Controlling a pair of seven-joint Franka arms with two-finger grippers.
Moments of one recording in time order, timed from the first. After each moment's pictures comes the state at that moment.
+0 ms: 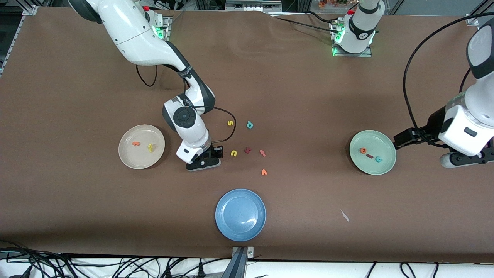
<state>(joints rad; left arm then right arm) 0.09 0.40 -0.24 -1.17 0.07 1.56 -0.33 0.48 0.80 0.07 -1.61 -0.14 2.60 0.43</state>
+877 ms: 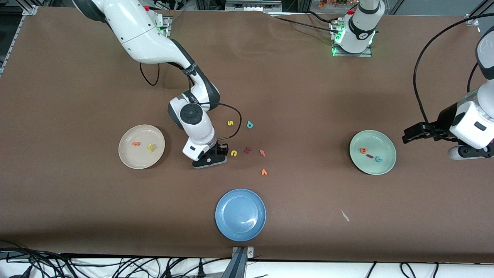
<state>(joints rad) 0.16 0.28 -0.21 -1.41 0.00 1.69 -0.16 0.51 0.80 0.07 -1.61 -0.14 2.60 0.44</state>
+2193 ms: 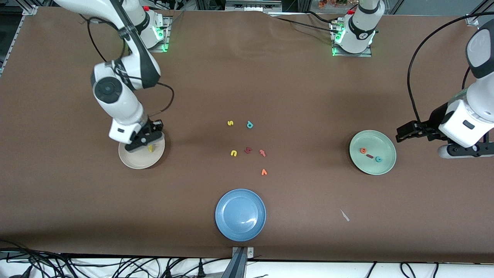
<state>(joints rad) 0.00 0.28 -0.07 -1.41 0.00 1.69 -0.16 0.23 0.24 0.04 -2.12 -0.14 2.37 -0.12</state>
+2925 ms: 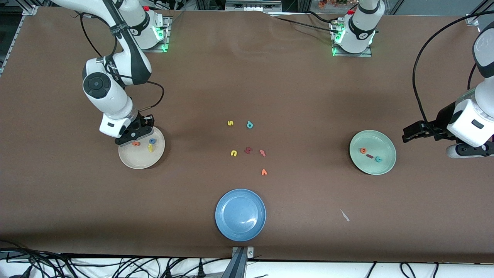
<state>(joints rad) 0.08 0.27 -0.14 -1.41 0.00 1.69 -0.15 0.18 0.24 0.04 -2.18 -0.14 2.45 -0.13</state>
